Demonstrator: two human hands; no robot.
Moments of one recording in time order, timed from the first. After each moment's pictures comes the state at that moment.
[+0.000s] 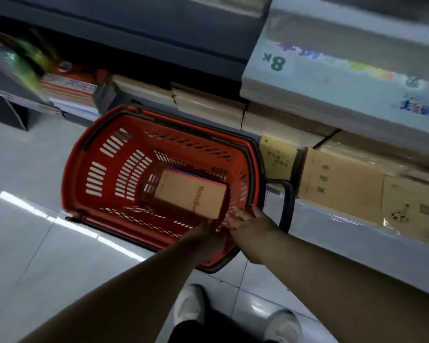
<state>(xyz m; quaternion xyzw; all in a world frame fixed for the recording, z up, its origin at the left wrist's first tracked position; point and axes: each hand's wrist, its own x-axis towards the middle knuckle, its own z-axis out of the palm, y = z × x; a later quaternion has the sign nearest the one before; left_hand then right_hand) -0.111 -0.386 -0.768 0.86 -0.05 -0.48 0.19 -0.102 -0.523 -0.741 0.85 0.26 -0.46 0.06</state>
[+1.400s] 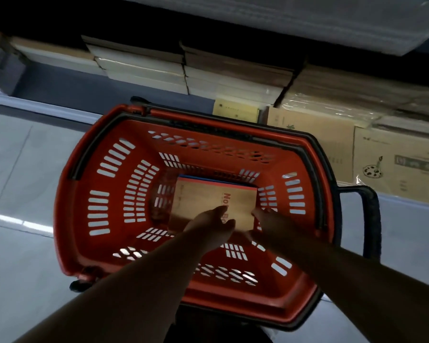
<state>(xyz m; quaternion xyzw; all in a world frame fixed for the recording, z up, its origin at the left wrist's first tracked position) -0.138 -0.499 -0.872 0.85 -0.08 -0.49 0.20 -0.194 -0.662 -0.866 0.88 -0.10 -0.42 -0.21</state>
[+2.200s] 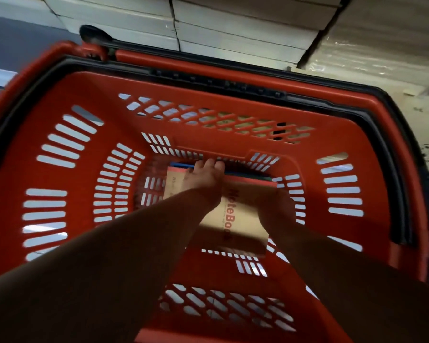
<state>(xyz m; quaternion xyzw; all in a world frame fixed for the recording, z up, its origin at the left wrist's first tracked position) -0.064 -0.509 -1.008 0.93 -0.24 -0.28 0.07 -0.167 -0.634 -1.007 0.76 -0.48 -0.14 -0.41</state>
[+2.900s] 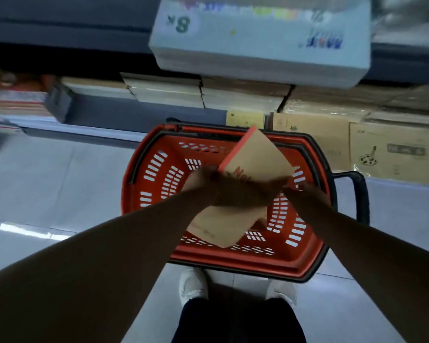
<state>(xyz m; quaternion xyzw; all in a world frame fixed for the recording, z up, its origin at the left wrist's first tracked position) -0.080 -0.460 -0.746 0.84 0.04 -0.38 0.38 -0.192 -0.655 -0.771 0.74 -0.45 -0.21 -0.46</state>
